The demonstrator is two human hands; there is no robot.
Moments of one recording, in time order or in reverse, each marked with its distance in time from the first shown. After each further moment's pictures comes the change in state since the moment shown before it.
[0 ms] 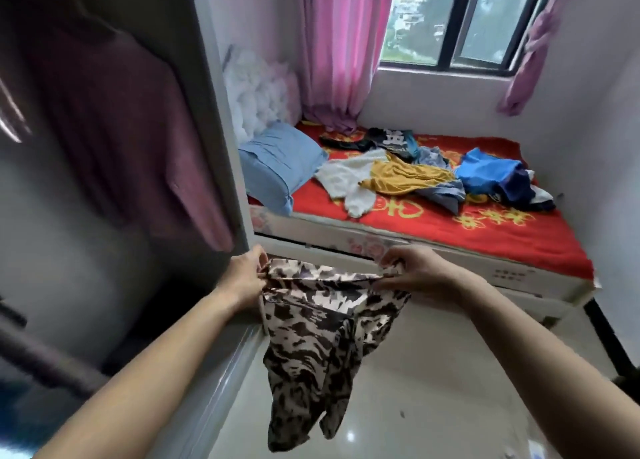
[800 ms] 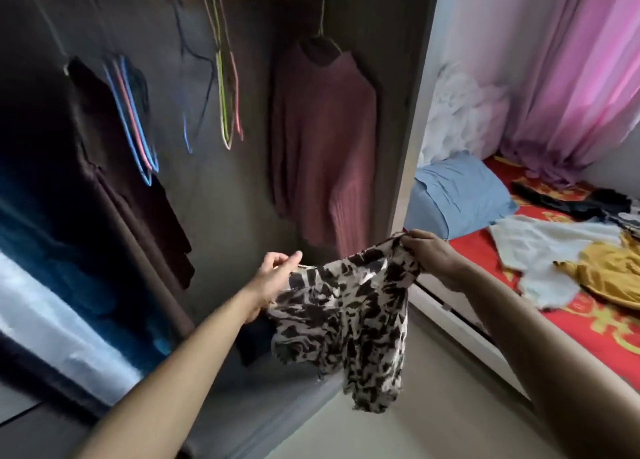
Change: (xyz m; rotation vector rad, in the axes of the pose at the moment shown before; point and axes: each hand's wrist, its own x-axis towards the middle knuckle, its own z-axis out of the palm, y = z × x) left_hand 0.042 -0.129 -0.099 -0.766 0.350 -0.631; right_hand 0.300 -0.191 0.043 0.695 -0.298 -0.185
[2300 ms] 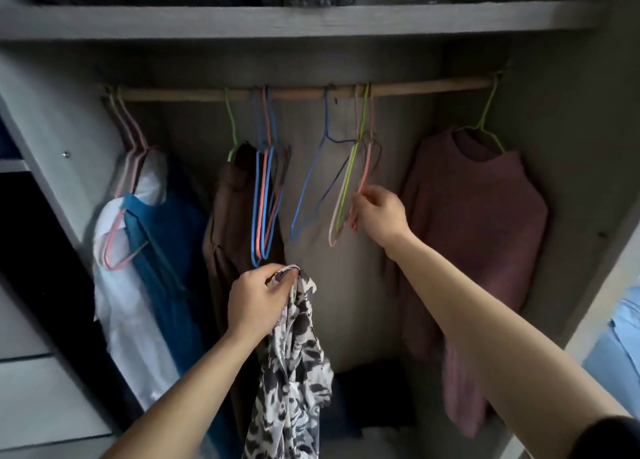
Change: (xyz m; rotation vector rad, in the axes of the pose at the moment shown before) left_hand 0.012 0.079 -0.137 0.372 0.986 0.492; right_hand 0.167 -0.254 0.195 -0.050 -0.116 -0.637
